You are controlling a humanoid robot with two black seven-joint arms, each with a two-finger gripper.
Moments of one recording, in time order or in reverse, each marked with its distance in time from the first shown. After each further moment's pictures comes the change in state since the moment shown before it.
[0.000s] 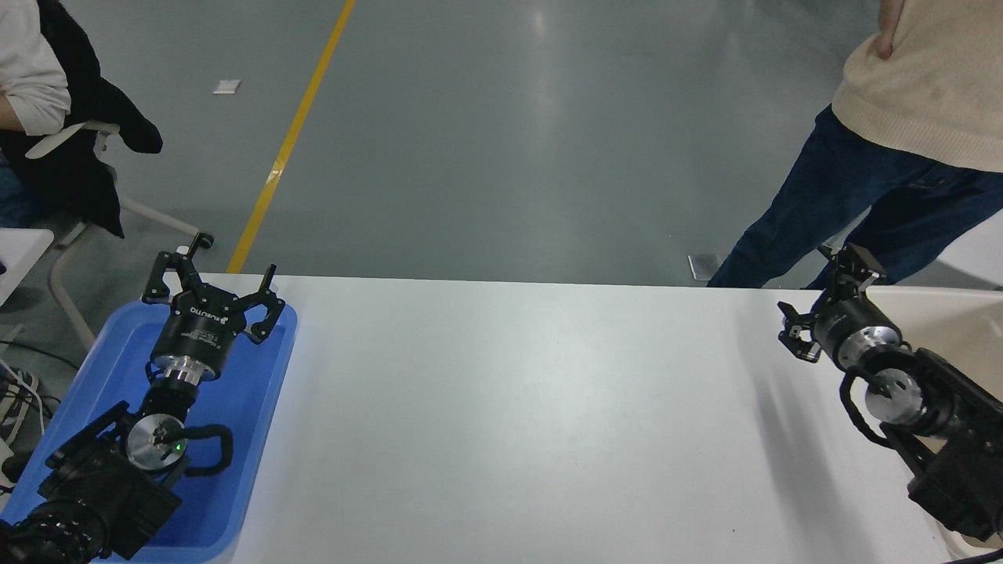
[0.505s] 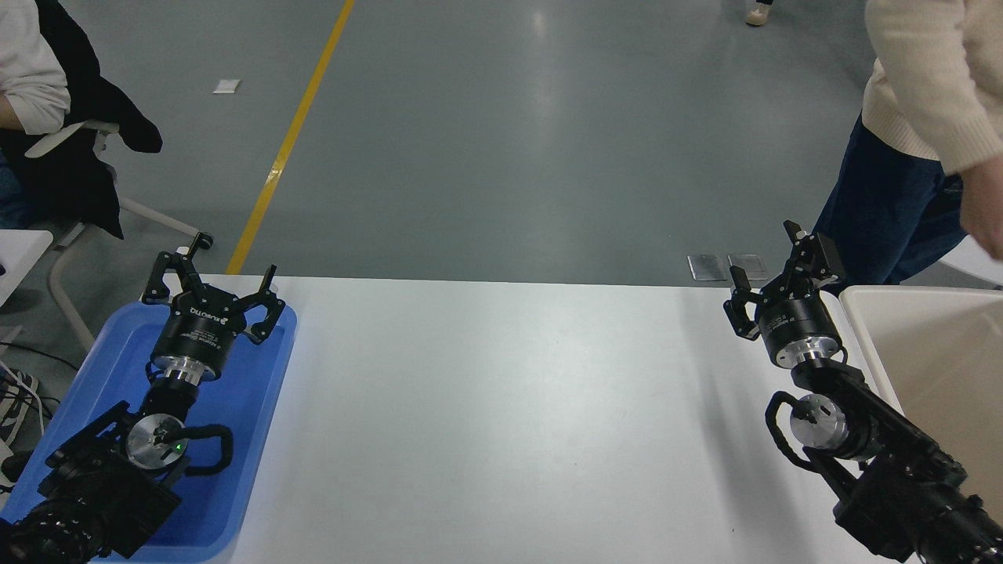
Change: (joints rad) left arm 0.000 0.000 0.000 0.000 0.000 0.000 0.000; right arm -0.045 0.074 0.015 0.015 -0.043 0.012 0.174
